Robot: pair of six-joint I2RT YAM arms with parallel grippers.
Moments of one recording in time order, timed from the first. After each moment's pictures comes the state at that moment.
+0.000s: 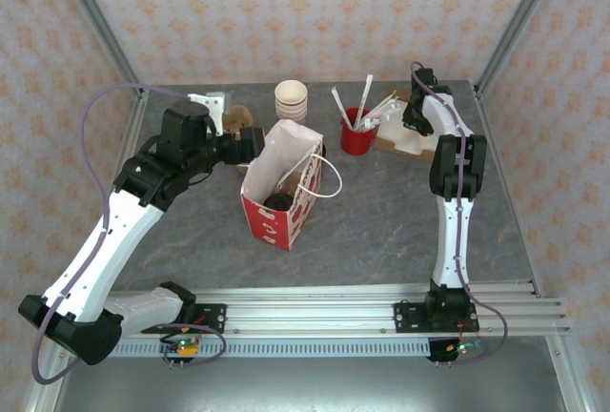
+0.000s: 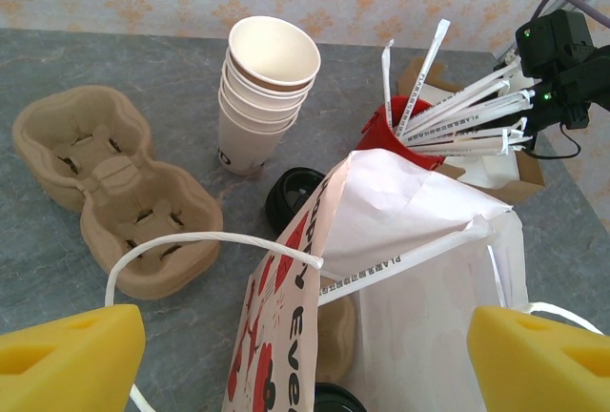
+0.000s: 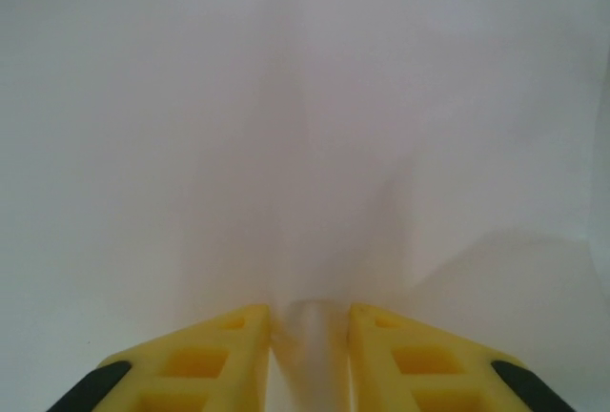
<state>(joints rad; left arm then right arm) -0.40 1.13 1.35 -0.77 0.00 -0.38 -0.01 2.47 2.17 -0.90 0.17 0.44</state>
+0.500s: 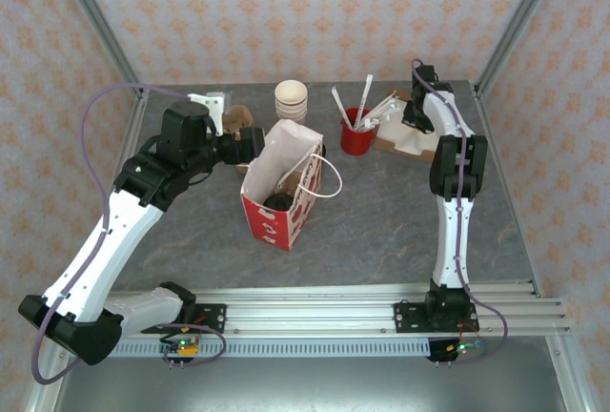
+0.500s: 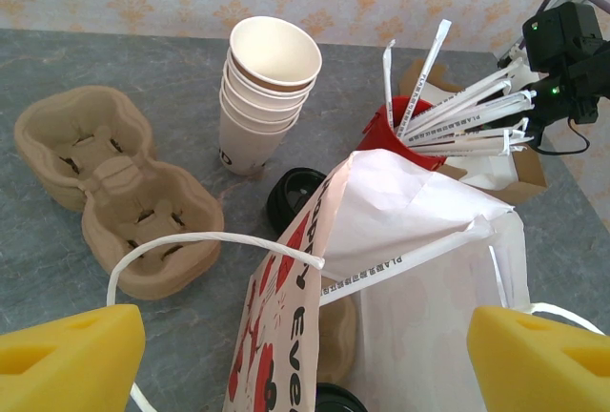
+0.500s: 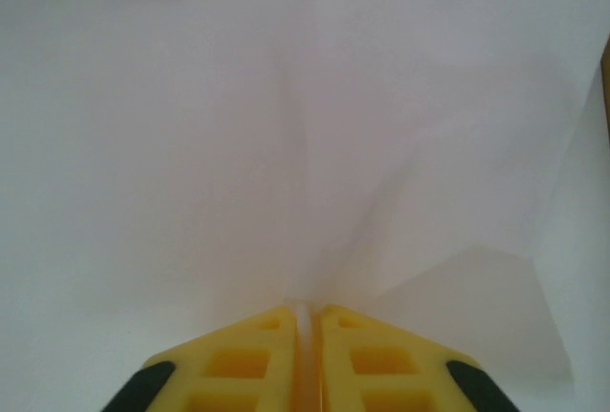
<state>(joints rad) -0.40 1.13 1.35 -0.77 0.00 -0.38 -0.01 2.47 2.21 -0.94 0.17 0.41</state>
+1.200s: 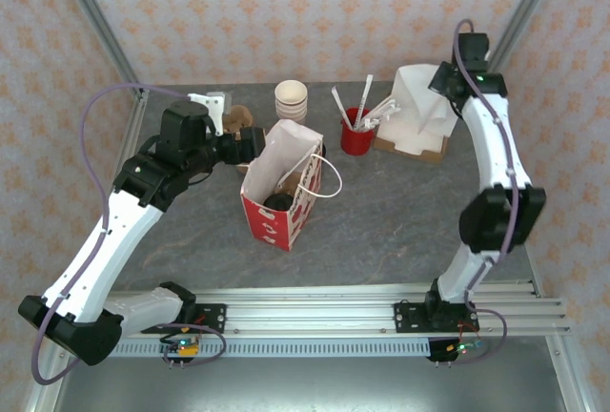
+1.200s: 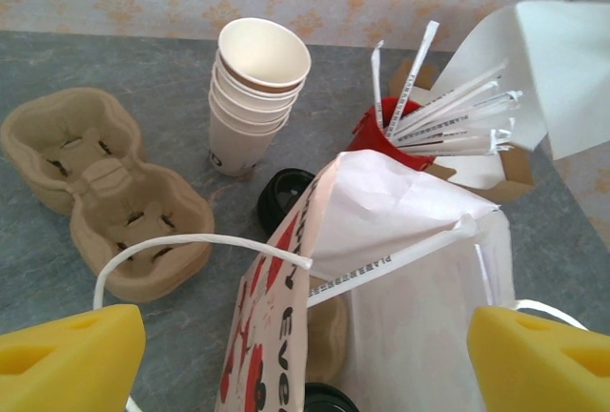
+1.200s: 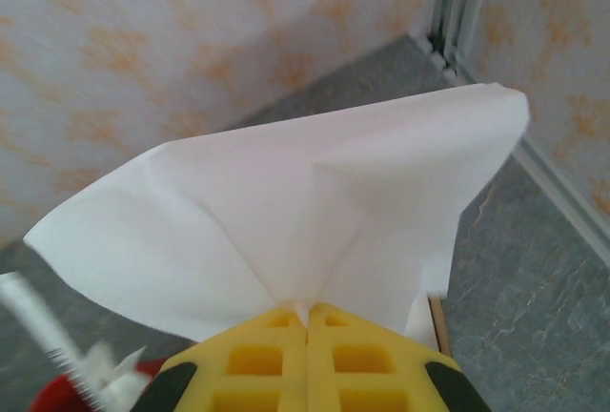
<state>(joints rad) -0.40 1.13 1.36 -0.76 0.03 -0.38 -0.02 1.71 1.83 -0.78 0.17 0.40</state>
